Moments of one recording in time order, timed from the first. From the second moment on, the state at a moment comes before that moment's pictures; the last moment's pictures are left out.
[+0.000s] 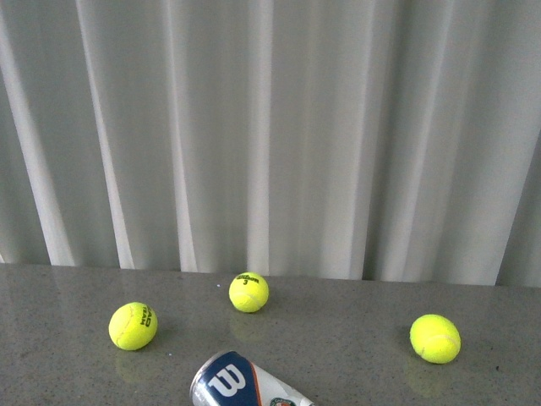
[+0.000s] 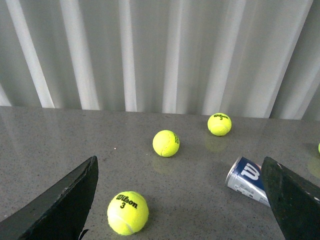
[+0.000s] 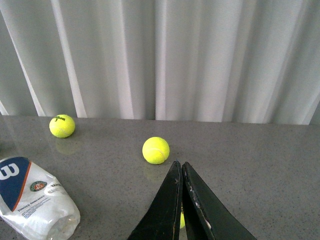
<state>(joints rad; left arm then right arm) 0.00 0.00 0.02 0.00 0.00 0.00 0.00 0.01 0.00 0.00 0.00 0.00</state>
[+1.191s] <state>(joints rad) 0.00 0.00 0.02 0.00 0.00 0.00 0.00 0.00 0.00 0.00 0.00 0.00</state>
